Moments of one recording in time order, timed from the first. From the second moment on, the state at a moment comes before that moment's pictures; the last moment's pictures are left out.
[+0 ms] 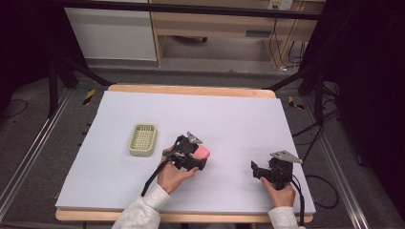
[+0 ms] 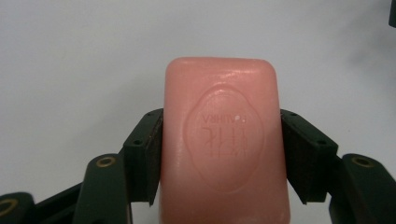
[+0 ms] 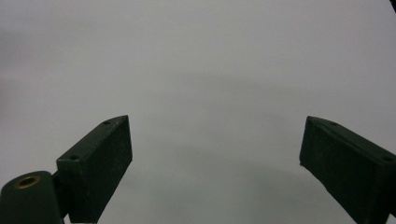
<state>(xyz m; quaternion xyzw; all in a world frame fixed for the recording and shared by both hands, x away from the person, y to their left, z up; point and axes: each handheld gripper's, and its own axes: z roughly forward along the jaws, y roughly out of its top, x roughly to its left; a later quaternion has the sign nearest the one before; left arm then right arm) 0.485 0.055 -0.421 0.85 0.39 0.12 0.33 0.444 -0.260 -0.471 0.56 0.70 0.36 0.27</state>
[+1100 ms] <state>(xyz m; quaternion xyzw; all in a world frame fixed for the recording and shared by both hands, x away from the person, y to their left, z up) 0.490 0.133 -0.389 0.81 0.44 0.16 0.36 0.445 -0.259 -0.471 0.56 0.70 0.36 0.27</state>
